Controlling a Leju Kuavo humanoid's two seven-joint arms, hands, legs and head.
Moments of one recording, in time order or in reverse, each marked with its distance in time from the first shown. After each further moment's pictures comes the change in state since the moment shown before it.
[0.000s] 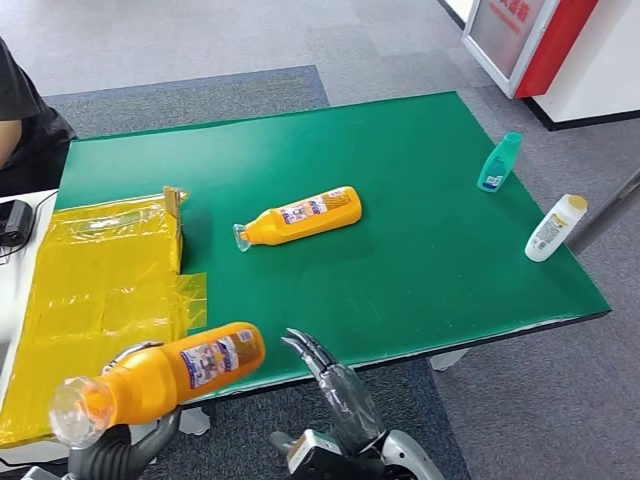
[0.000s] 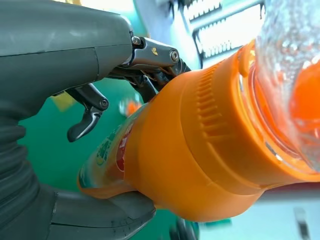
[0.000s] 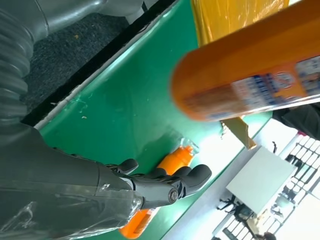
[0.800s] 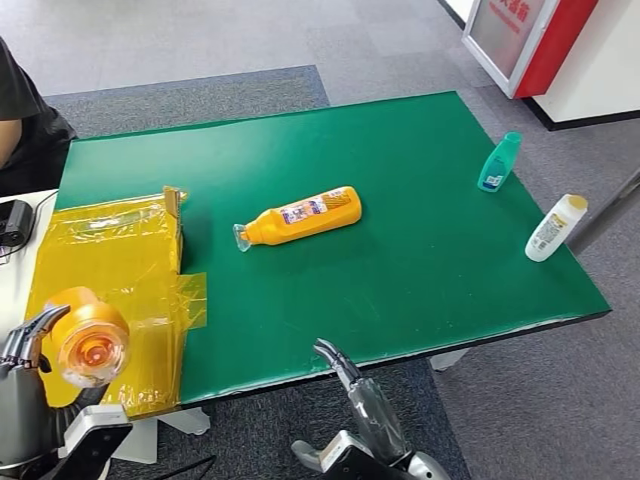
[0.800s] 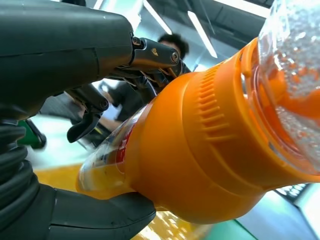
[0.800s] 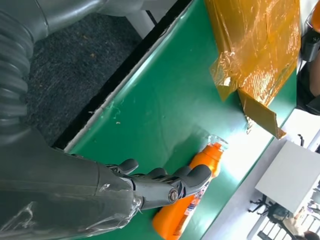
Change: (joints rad) left arm -0.060 -0.095 0.174 -0.136 -0.805 0.413 0.229; right arm 0.134 -0.001 -0.080 -0.091 -0.060 0.021 0.026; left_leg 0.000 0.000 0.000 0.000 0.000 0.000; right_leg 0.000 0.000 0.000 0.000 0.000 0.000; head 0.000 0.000
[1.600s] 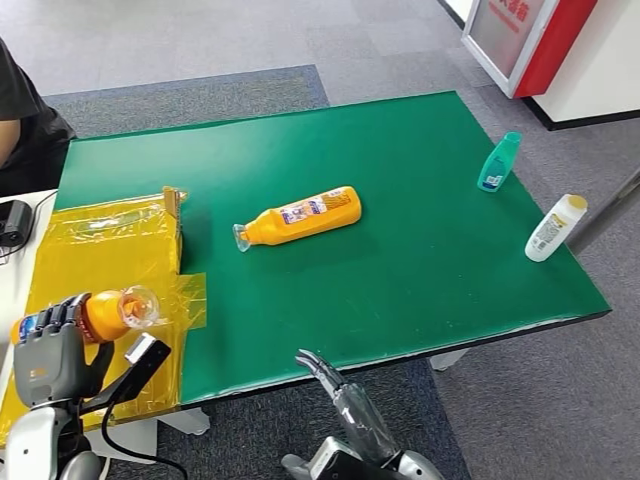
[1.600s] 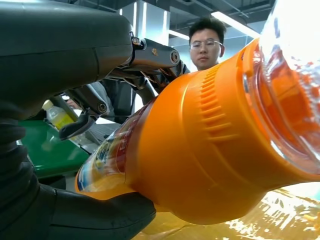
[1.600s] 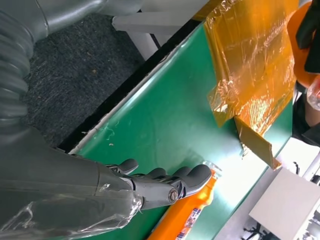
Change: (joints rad) left arm -0.220 0.227 -0.118 0.345 -0.372 -0.010 0.534; right arm -0.063 -0.068 0.091 0.026 -0.063 0.020 0.038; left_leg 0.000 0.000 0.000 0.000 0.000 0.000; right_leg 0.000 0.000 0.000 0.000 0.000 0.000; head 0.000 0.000
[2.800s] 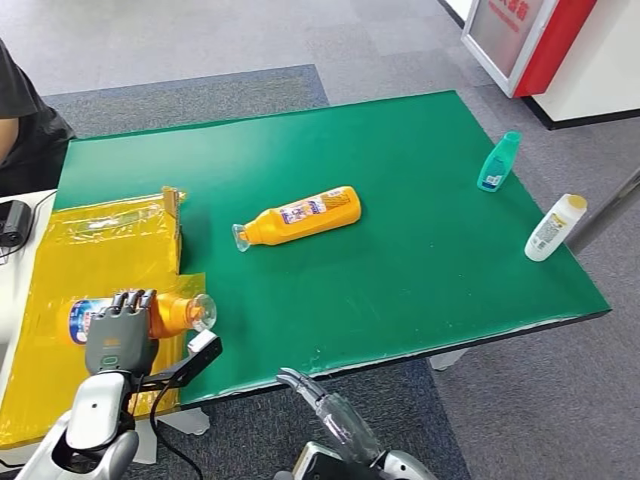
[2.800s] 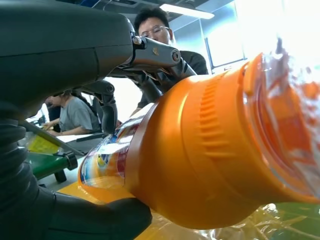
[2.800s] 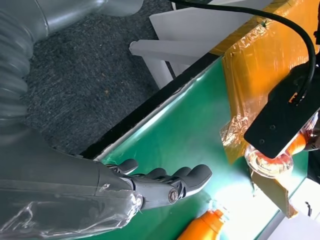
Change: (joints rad) left arm -0.202 0.164 -0.374 0.168 -0.001 -0.235 0.280; right arm -0.079 -0.051 0.093 0.089 -0.067 0.031 0.041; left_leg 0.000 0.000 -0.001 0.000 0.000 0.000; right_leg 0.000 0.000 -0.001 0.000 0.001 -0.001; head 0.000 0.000
